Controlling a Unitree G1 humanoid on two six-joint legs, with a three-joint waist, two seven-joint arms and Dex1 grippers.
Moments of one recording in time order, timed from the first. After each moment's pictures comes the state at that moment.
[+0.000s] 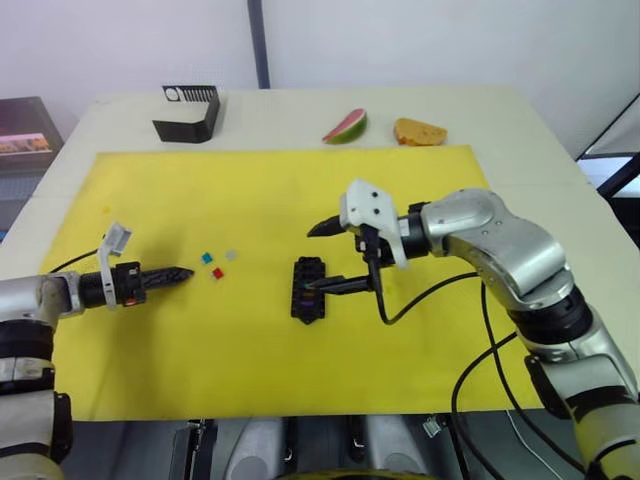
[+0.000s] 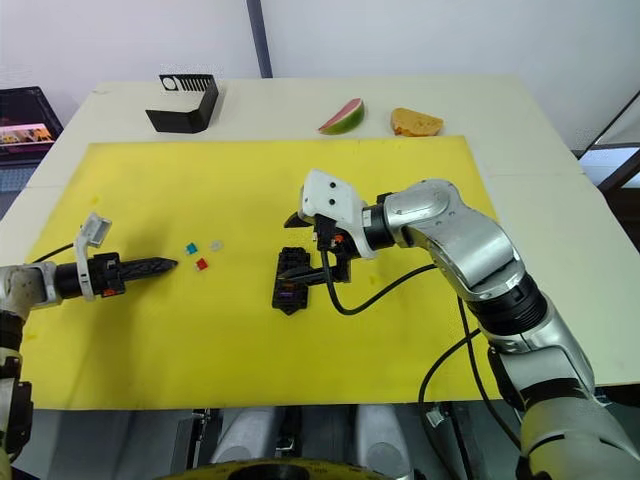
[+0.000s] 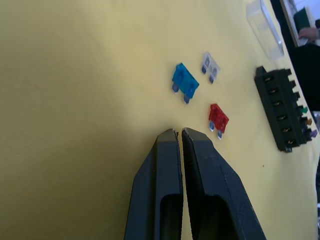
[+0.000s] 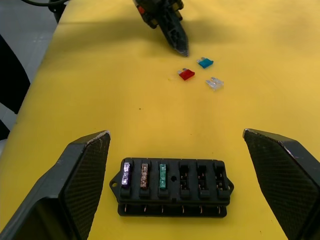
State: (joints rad) left arm -0.54 0.86 0.13 0.64 -0.47 0.91 -1.35; right arm -0.80 -0.62 0.34 -0.33 0.41 0.82 1.06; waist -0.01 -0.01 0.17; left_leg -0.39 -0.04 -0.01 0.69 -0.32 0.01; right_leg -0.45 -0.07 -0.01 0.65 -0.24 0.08
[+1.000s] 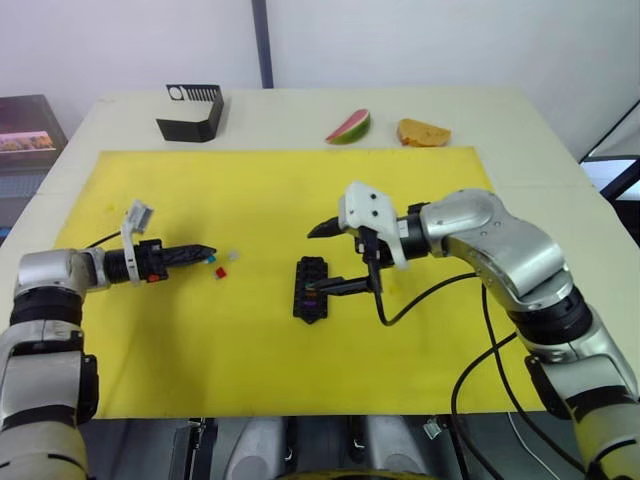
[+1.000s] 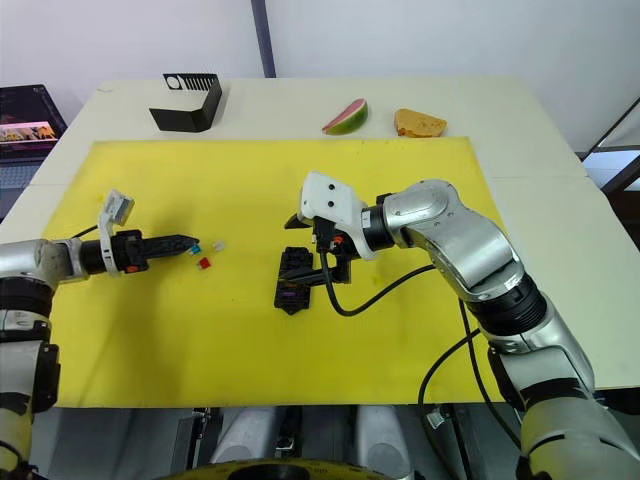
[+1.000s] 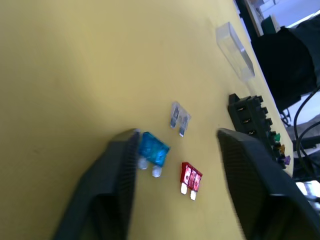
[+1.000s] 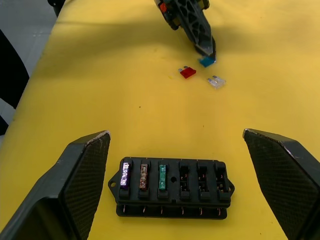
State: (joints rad) left arm -0.71 0.78 0.06 0.80 -0.42 0.89 -1.42; right arm -0.80 -0.62 0.35 -0.34 0.40 0.83 1.07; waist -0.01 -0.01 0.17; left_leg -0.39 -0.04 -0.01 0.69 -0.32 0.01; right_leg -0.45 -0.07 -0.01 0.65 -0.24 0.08
